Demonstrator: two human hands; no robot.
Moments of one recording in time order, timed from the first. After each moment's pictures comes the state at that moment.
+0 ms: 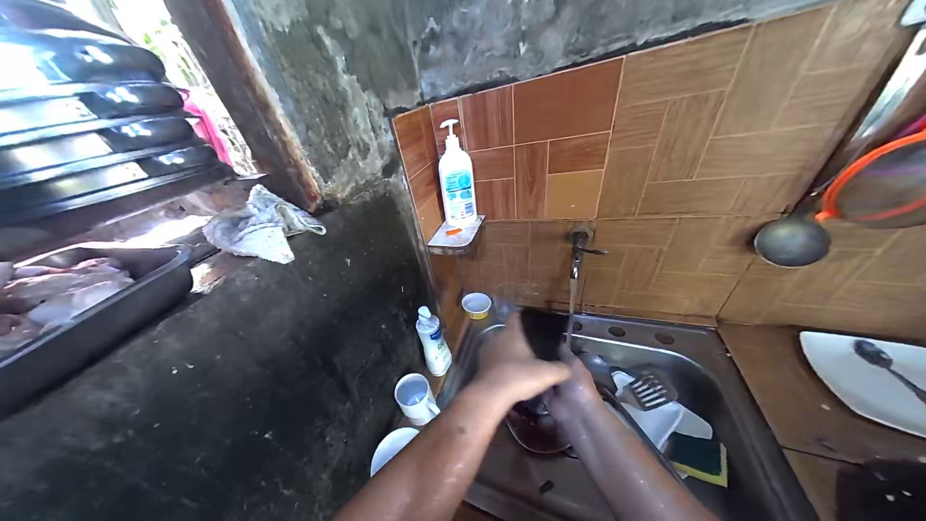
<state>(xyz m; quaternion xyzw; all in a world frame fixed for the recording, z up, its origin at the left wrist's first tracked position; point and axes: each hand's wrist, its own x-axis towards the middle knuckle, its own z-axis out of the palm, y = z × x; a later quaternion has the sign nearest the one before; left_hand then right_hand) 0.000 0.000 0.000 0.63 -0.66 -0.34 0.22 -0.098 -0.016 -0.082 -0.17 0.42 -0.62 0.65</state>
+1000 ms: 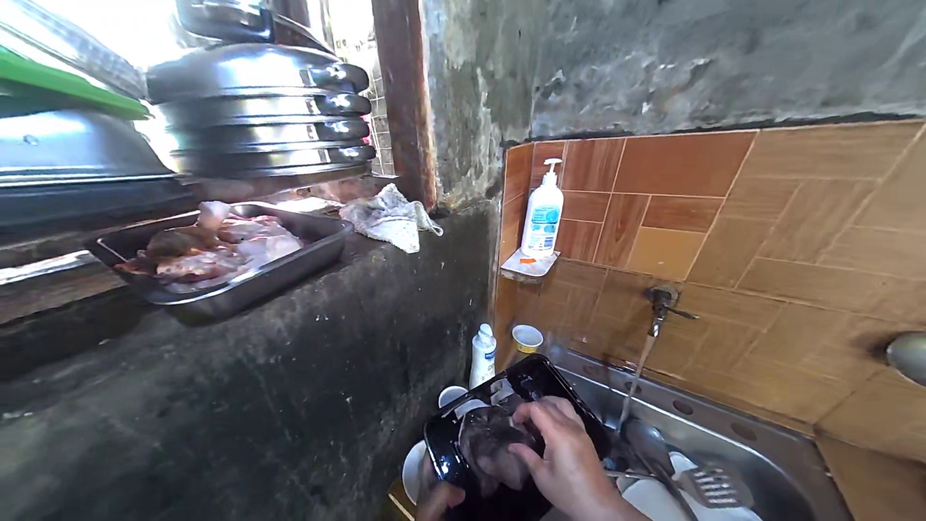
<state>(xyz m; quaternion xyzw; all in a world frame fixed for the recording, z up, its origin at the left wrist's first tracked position) 0.120 0.139 -0.152 0.29 -0.20 -0.52 0.78 -0.037 0.044 -0.078 -0.83 0.39 -0.37 0.15</state>
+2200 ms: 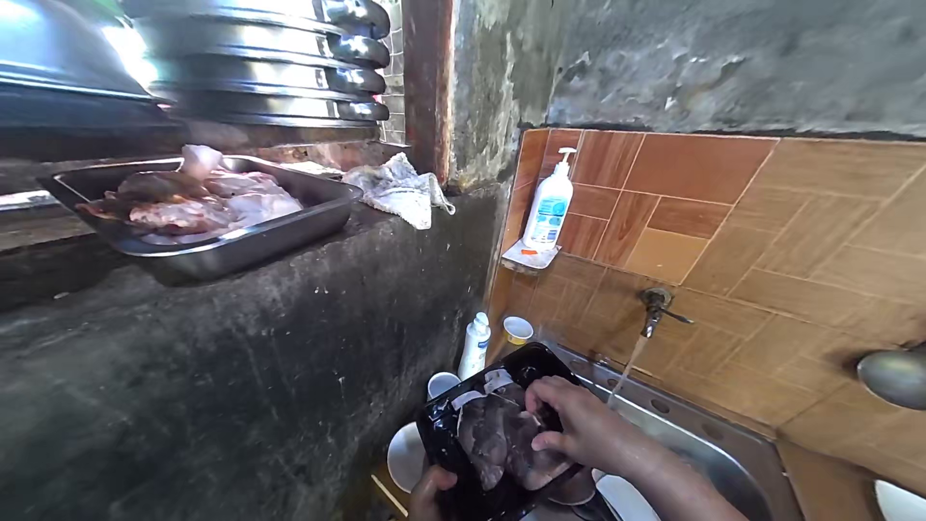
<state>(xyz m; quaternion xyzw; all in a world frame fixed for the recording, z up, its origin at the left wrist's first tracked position) 0.110 0.141 -0.147 0.22 -0.11 -0.58 0.78 -0.063 -0.001 -0.019 -0.91 0.35 -0.03 0.23</state>
